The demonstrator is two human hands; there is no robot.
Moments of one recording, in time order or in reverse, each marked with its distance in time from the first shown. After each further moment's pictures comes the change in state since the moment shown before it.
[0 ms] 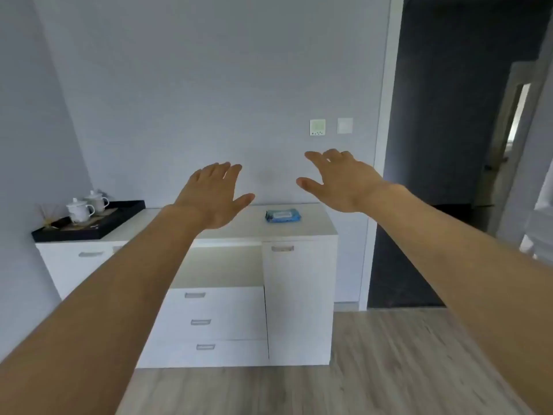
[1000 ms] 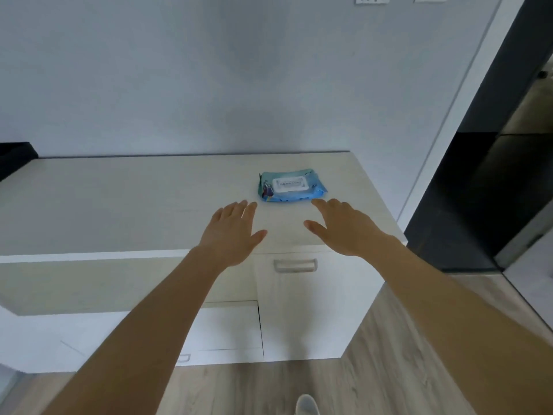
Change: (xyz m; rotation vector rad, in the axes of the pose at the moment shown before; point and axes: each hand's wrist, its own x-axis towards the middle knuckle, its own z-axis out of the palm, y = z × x) left_hand 0.339 -0.099 0.451 -0.112 -0.428 0.058; right_hand 0.337 0.125 0.449 0.083 -0.405 0.100
